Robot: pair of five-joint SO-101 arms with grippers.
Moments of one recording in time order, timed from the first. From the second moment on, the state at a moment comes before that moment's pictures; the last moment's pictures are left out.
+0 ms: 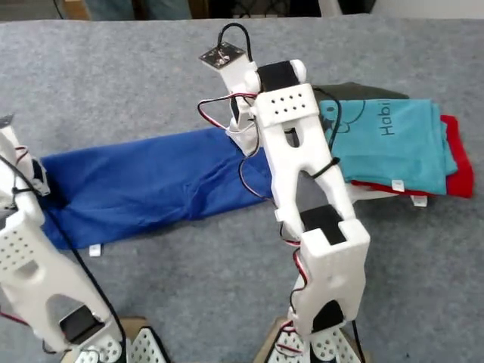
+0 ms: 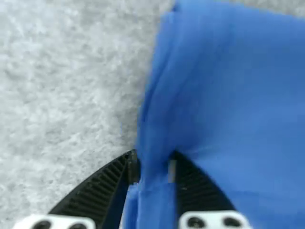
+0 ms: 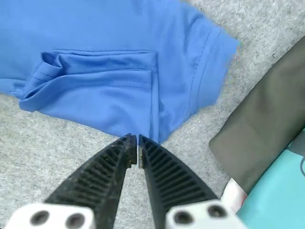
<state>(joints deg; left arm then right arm) -42.6 45.6 -26.2 90.9 -15.1 -17.5 24.0 -31.9 99.4 20.1</state>
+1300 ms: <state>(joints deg) -8.5 14.2 -17.1 100.4 -4.6 -2.2 16.0 -45.6 93.8 20.1</state>
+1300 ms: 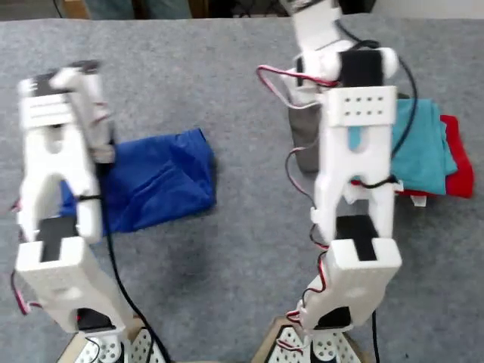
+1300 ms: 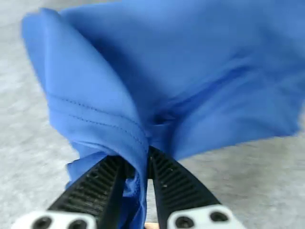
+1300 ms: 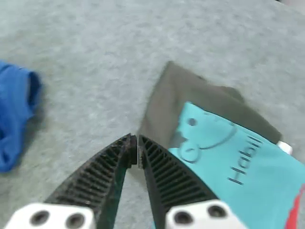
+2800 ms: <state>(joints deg) -1.3 25.3 -42.7 100.3 21.7 -4.8 16.0 -38.7 89.4 20.1</state>
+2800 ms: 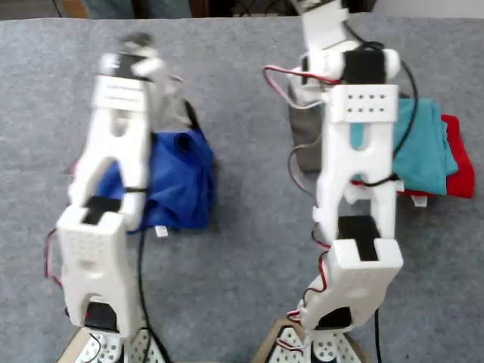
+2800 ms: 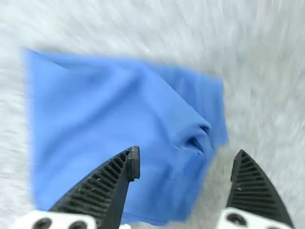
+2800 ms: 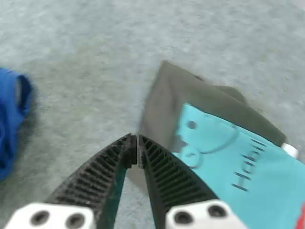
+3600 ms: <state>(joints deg) -48.4 14.4 -6.3 85.6 1.0 -40.3 35.7 -20.7 86.3 16.1</state>
